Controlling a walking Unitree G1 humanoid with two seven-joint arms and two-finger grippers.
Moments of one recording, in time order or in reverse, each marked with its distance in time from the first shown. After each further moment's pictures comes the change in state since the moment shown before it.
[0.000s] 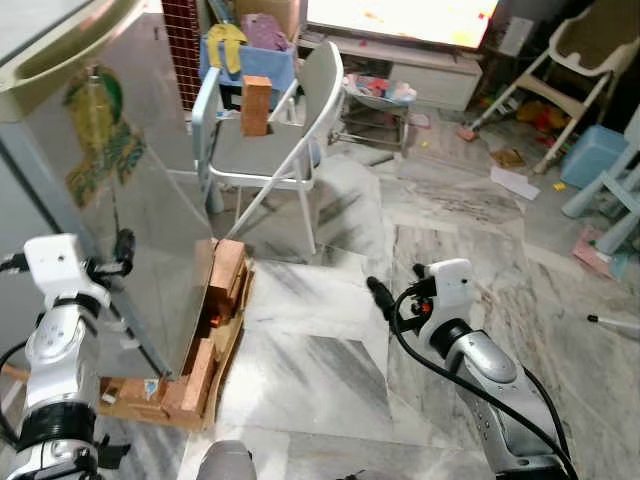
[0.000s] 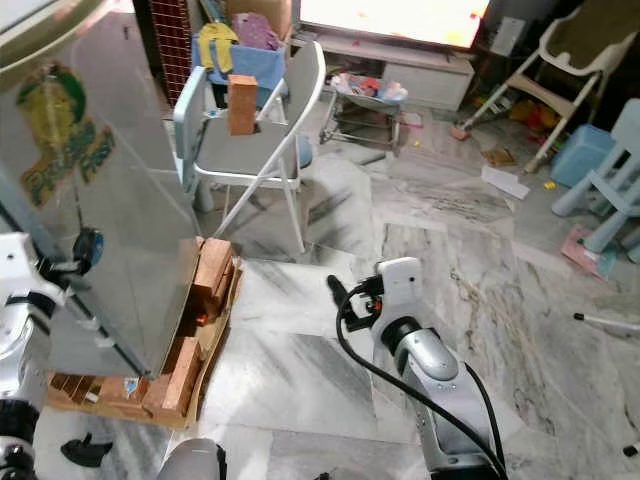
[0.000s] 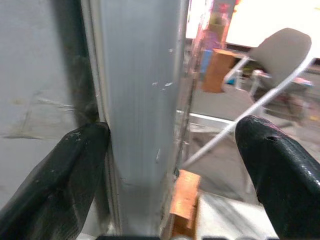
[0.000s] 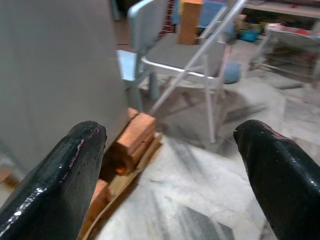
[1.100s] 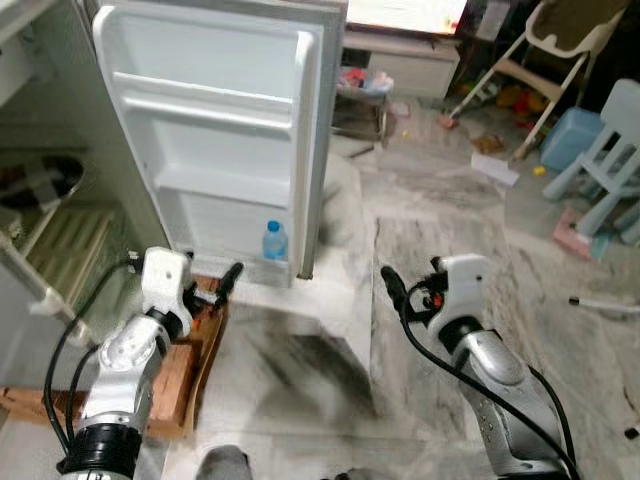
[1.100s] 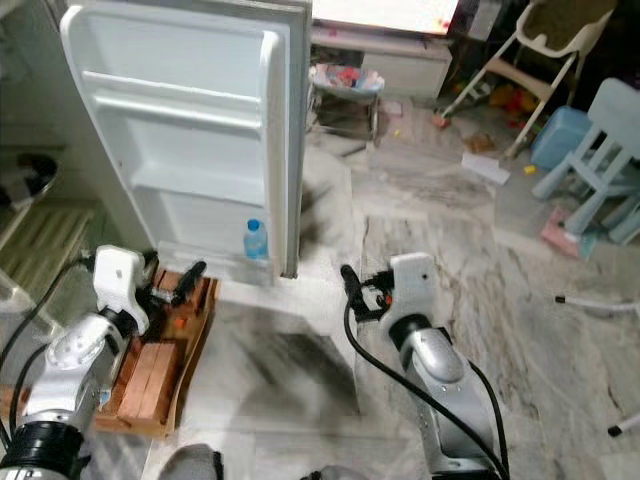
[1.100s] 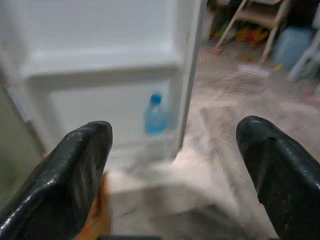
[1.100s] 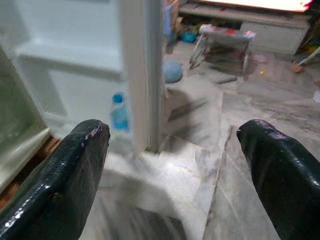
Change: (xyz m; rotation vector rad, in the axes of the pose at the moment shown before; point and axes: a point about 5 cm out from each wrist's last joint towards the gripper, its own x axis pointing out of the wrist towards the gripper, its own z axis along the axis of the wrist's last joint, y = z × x) left arm -0.023 -0.057 -0.027 0.116 0.112 -0.361; right arm 0.008 -0.004 0.007 0.002 -0.069 -0.170
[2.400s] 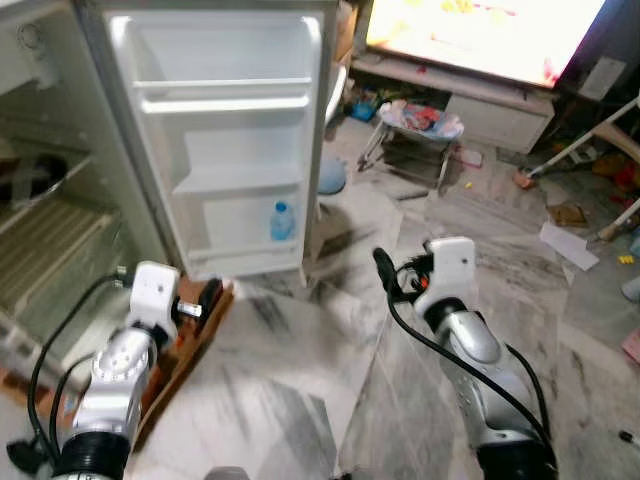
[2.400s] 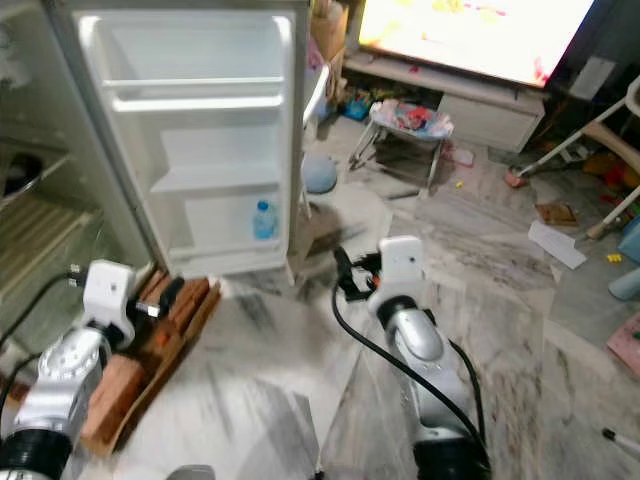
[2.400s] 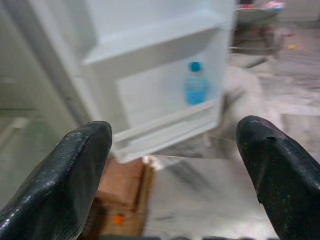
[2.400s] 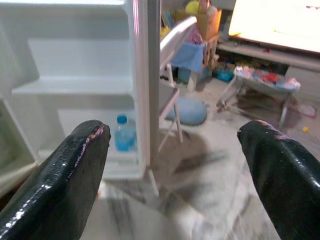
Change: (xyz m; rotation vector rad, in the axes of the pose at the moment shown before) left arm -0.016 0.020 -0.025 0.081 0.118 0.145; right arm 0.025 0.003 0.006 -0.017 -0.068 -0.038
